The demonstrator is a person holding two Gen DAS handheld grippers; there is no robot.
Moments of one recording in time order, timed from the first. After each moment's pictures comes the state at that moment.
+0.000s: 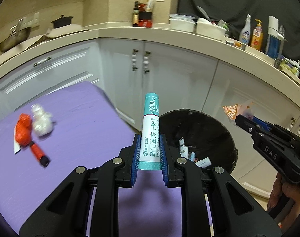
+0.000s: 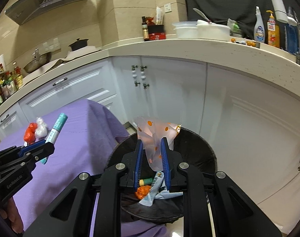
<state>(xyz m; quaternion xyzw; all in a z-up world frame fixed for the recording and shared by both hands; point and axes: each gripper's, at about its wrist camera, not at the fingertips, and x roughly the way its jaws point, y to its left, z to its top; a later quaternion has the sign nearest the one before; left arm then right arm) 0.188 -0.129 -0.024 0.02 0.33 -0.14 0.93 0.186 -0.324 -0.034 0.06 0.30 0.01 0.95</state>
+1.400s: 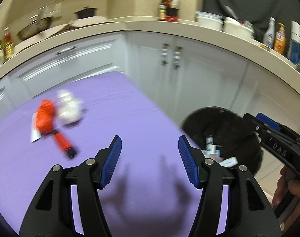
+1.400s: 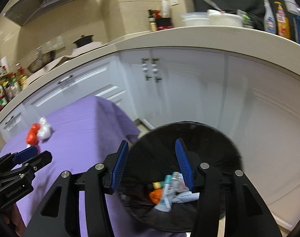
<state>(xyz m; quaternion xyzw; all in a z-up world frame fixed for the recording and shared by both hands) 0.188 -0.058 -0.039 0.00 0.35 -0.04 0.94 0.219 -0.274 -0.049 0.07 0.31 0.07 0.95</state>
